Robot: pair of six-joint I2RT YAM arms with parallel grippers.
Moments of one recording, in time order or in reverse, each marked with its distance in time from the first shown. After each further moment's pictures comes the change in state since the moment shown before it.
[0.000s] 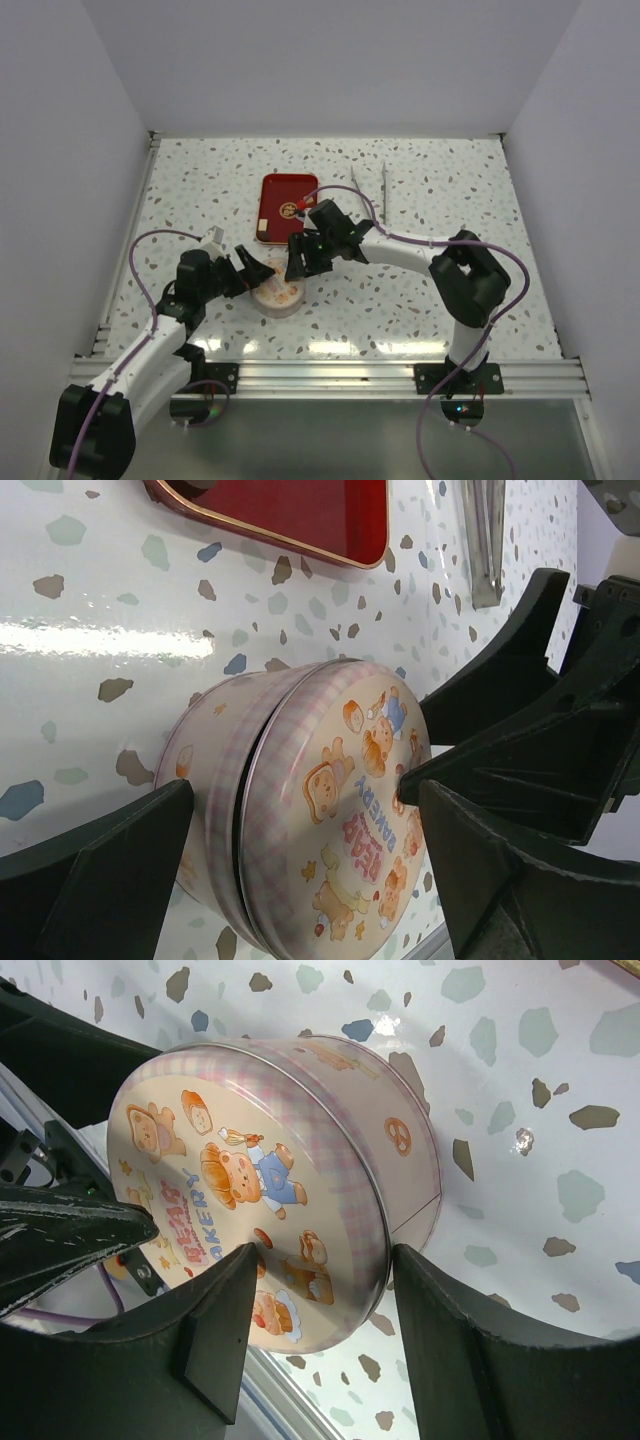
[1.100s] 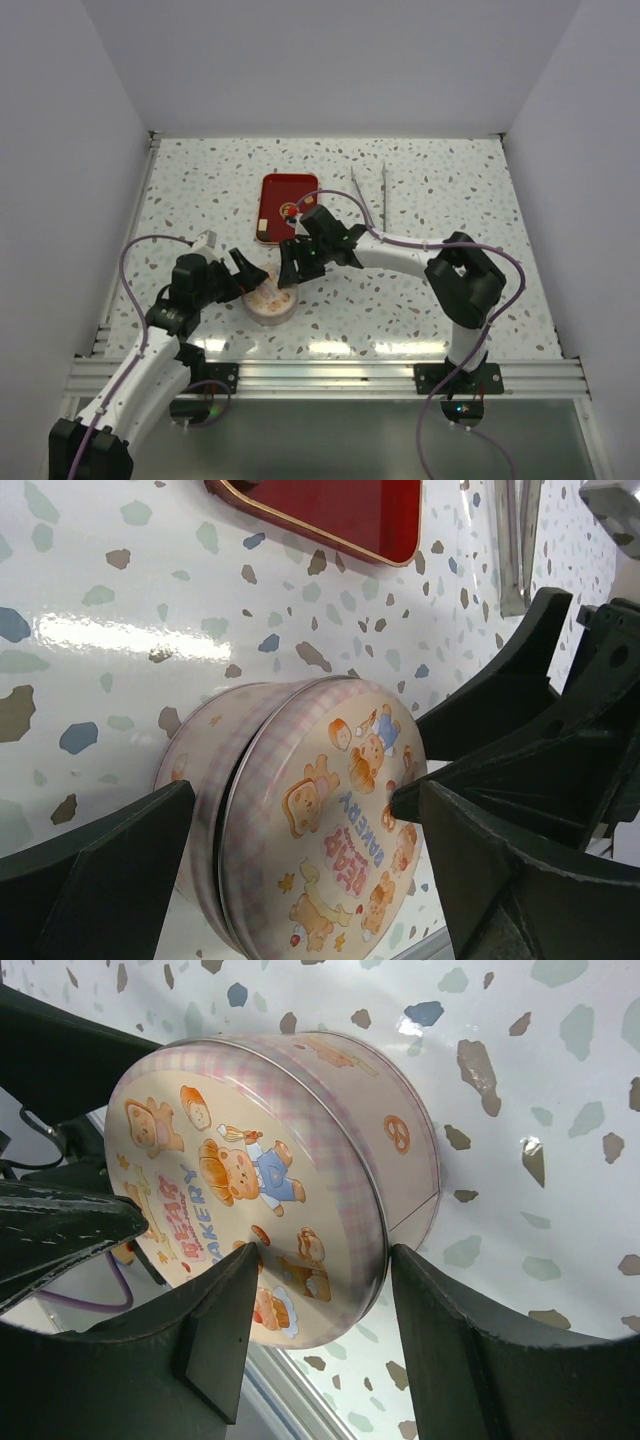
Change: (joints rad) left arm -0.021 -0.170 0.045 -0.253 -0.126 0.002; right arm 0.045 0.012 0.011 0.011 -0.002 -0.002
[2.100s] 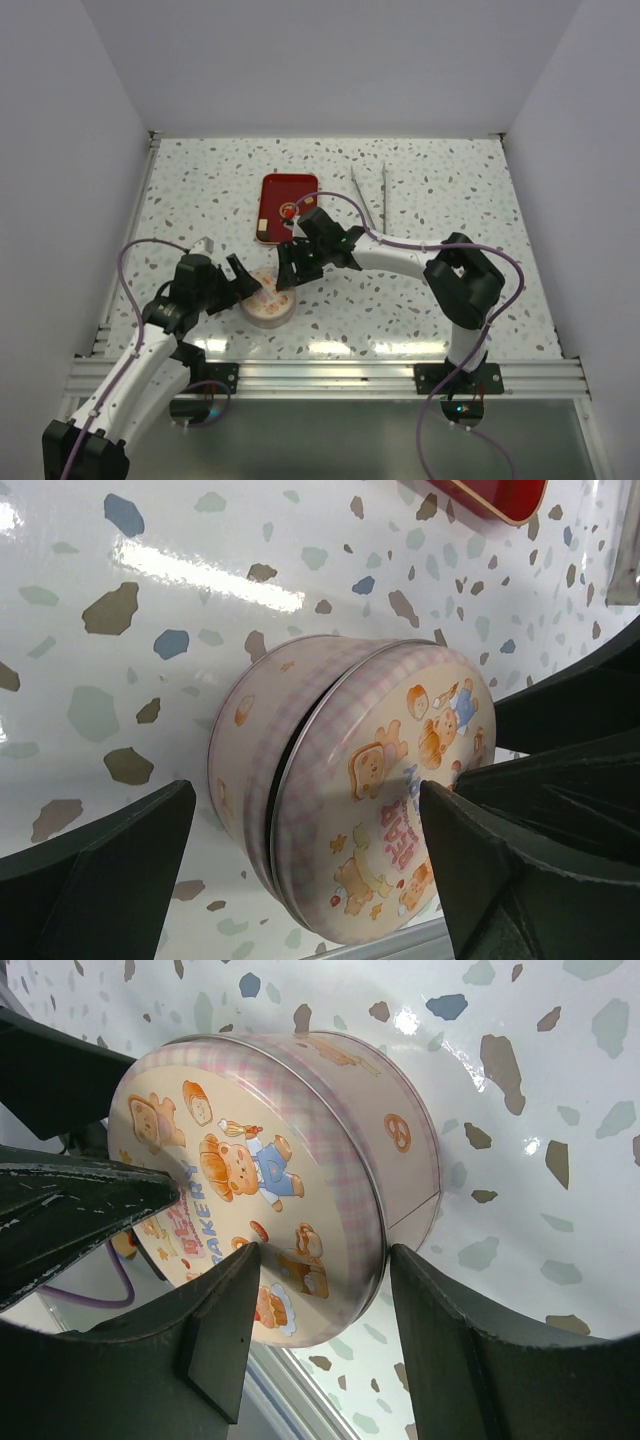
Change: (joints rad) left arm -0.031 0.000 0.090 -0.284 -0.124 -0.024; right arm 0.018 0.002 0.000 0.009 -0.007 0.001
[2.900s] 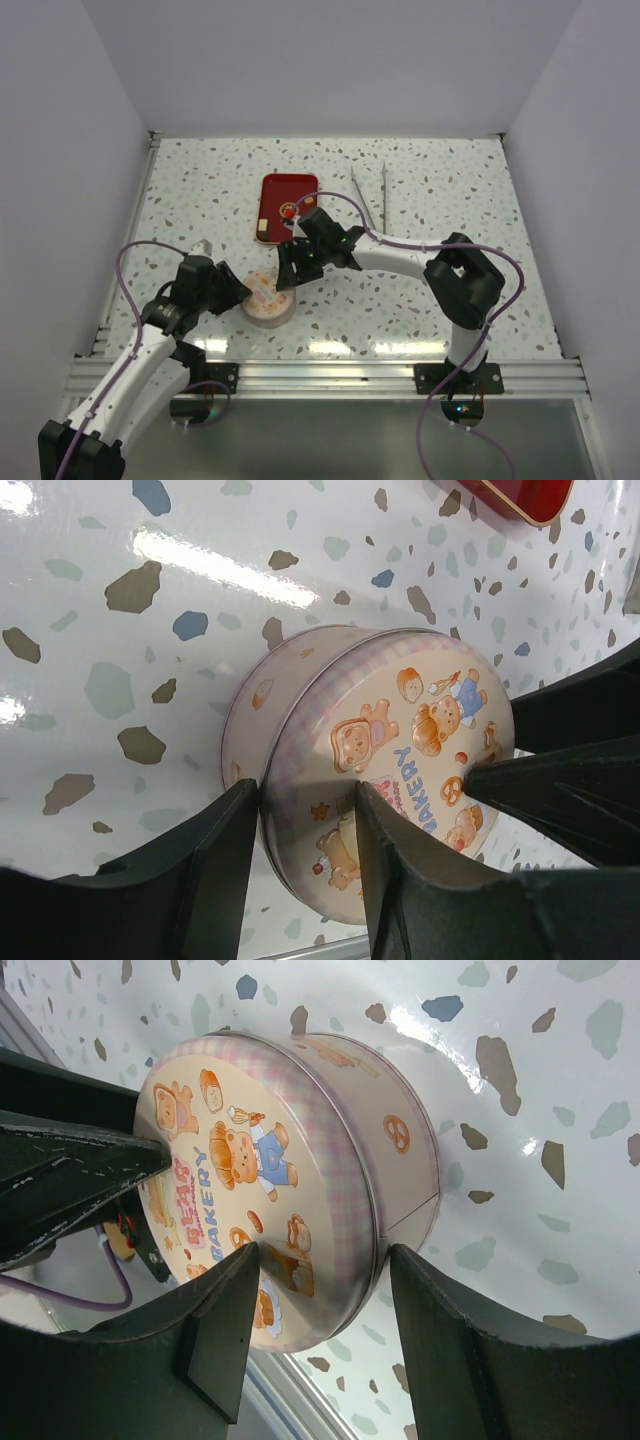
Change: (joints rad) left arm -0.041 -0.003 0.019 -0.071 -0.059 -0.056; right arm 0.000 0.000 -0.002 0.002 0.006 0.000
